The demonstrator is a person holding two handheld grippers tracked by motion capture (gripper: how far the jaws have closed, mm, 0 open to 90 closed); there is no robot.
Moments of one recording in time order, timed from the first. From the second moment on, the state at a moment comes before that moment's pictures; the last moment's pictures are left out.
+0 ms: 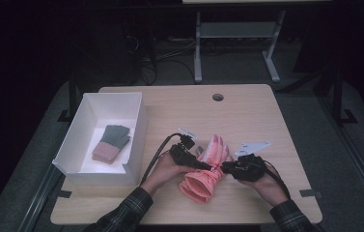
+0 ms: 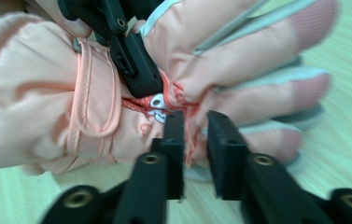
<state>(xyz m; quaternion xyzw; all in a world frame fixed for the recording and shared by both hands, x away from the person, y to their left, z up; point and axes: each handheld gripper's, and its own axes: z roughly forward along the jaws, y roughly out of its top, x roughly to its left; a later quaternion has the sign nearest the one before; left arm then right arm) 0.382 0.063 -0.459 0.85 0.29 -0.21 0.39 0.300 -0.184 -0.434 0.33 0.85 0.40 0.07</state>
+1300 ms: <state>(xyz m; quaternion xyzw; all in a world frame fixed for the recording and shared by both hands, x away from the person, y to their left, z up) 0.383 0.130 -0.312 0.84 0.33 -0.10 0.42 0.285 -0.243 -0.445 0.41 0.81 0.41 0.12</state>
